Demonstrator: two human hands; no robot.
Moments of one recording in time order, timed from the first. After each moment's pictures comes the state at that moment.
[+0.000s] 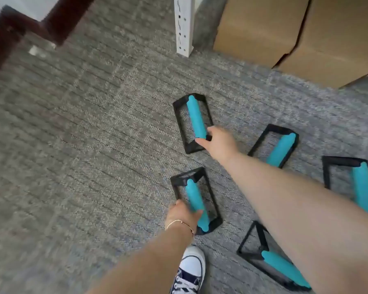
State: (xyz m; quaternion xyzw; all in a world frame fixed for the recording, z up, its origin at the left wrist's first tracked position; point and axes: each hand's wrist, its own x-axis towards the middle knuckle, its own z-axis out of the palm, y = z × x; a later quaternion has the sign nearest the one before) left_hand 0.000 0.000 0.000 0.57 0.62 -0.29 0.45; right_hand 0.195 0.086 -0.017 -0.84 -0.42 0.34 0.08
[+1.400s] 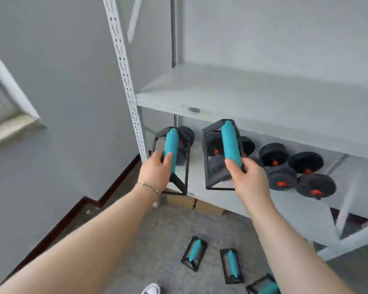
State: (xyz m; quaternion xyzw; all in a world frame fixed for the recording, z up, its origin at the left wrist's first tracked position) left_hand 0.140 -0.009 0.880 0.76 0.49 0.24 0.34; right_hand 0.289 -0.166 0.889 -0.81 -0.31 0.12 0.49
